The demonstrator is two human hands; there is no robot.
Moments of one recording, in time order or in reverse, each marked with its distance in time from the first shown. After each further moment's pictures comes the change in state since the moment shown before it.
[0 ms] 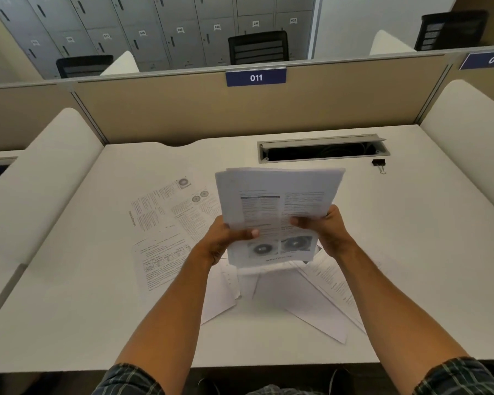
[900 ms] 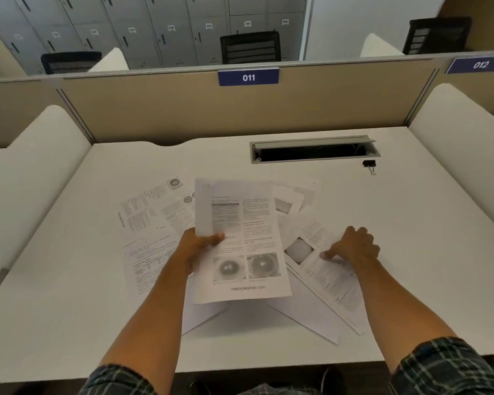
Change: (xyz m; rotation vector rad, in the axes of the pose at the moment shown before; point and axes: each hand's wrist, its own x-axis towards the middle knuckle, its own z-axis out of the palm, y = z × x) left_hand -0.007 -0.037 -0.053 0.014 0.309 -0.245; right_hand -0.011 0.029 -0.083 -1.468 0.328 0.919
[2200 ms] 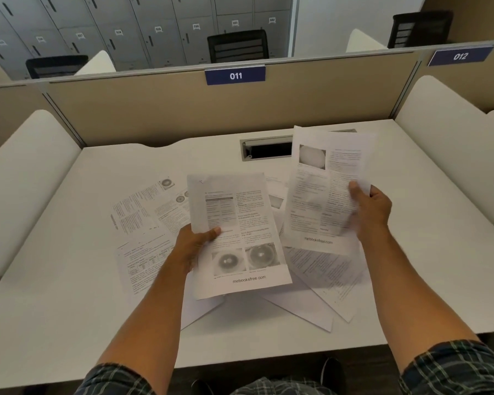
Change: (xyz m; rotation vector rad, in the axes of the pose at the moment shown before) left_hand -0.007 0.002 0.014 -0.033 0.012 0.085; right_hand -0.013 0.019 -0.057 1.616 0.266 -0.250
